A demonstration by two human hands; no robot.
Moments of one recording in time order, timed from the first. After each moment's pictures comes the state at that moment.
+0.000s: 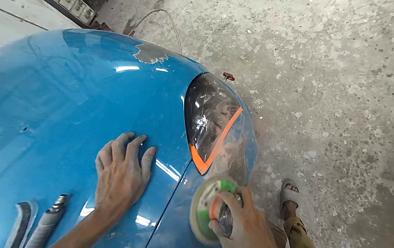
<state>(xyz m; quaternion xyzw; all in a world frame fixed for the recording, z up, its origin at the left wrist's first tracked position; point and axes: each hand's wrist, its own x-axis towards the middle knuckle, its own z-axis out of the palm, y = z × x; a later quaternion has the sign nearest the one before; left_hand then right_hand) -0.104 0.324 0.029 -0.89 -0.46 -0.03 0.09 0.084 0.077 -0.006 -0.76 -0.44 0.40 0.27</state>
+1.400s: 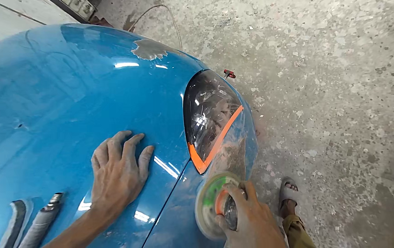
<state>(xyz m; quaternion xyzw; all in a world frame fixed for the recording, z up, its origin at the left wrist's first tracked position) -0.103 0.324 0.029 -0.88 -0.46 -0.02 0.09 0.110 0.088 -0.006 -0.74 -0.45 0.45 0.20</state>
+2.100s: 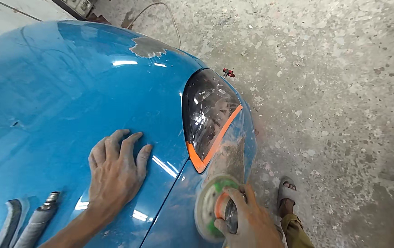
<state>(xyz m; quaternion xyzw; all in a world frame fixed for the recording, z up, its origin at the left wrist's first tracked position) -0.104 0.323 0.028 -0.88 -0.46 -0.03 0.09 0.104 0.076 -0.017 -0.74 -0.44 0.45 0.22</state>
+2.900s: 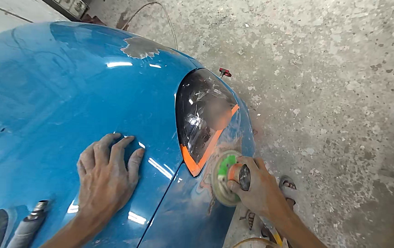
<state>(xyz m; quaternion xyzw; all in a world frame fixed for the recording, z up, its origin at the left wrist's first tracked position) -0.104 0.325 0.030 -0.88 -0.46 -0.02 0.08 0.163 0.115 -0.059 -0.78 -0.38 0.46 0.18</state>
